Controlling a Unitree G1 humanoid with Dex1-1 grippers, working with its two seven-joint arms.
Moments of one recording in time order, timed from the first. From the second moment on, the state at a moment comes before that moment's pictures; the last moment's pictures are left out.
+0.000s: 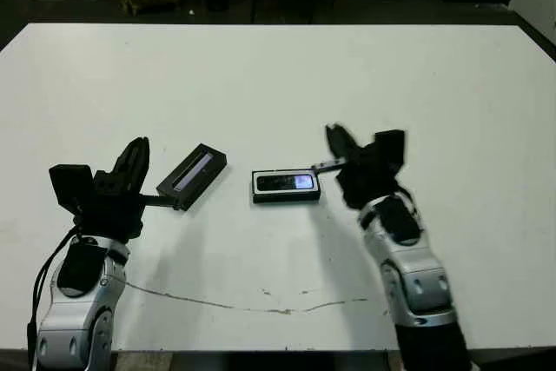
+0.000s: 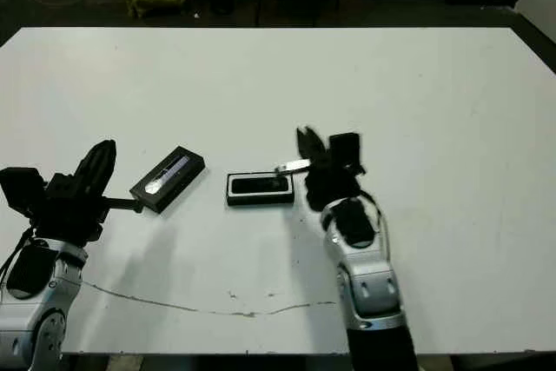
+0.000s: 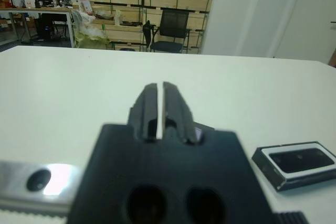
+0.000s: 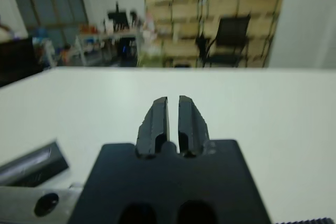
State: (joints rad) left arm 0.09 0.20 0.14 -0.38 -0.24 0.21 -0.14; right arm -0.19 -0.02 0.07 -0.30 0.06 0.30 0.10
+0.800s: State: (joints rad) left arm 0.09 0.20 0.13 -0.37 -0.23 0.19 -0.13; right arm 0.07 -0.07 -0.04 -0.29 0.07 0.11 0.03
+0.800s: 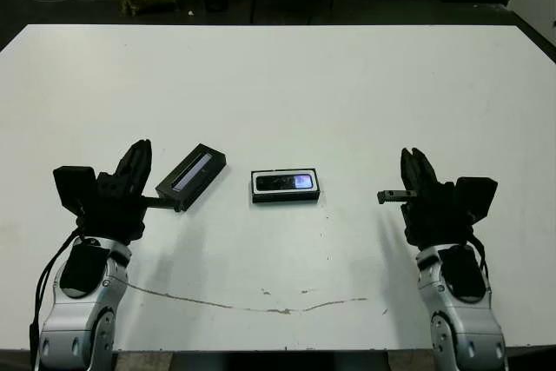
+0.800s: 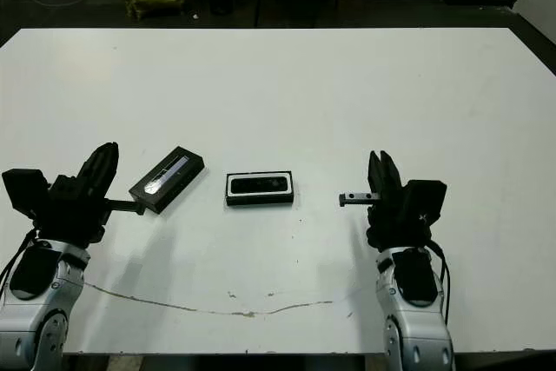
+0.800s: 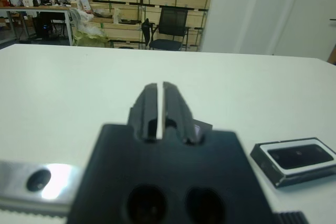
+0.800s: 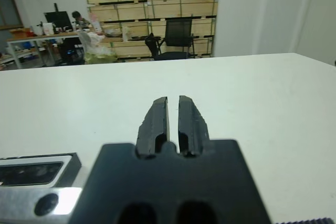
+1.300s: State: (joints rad) left arm 0.09 0.18 0.12 -0.36 -0.23 0.19 -0.12; right arm 0.00 -0.09 -0.08 -0.30 0.09 0.11 0.03
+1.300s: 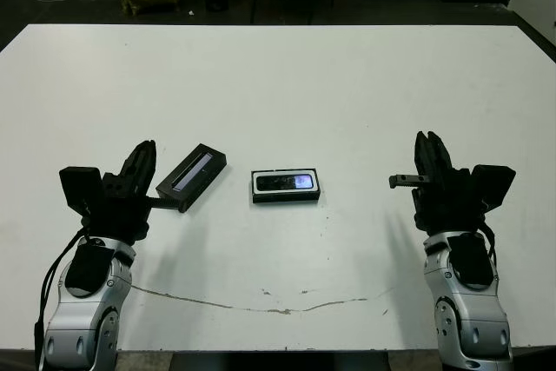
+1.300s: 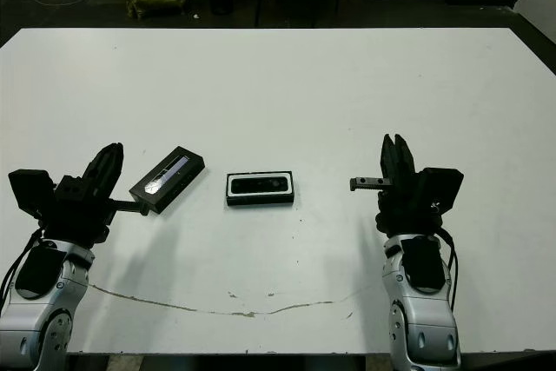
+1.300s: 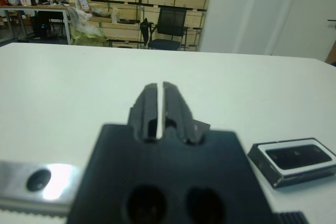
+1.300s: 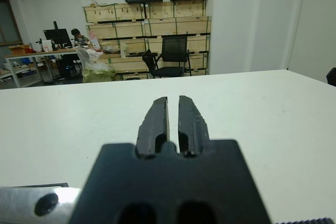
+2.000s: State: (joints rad) left arm 0.11 0.40 -0.01 -0.46 -0.02 0.45 -0.22; right arm 0.01 -0.09 -0.07 -0.33 0.13 0.19 0.03
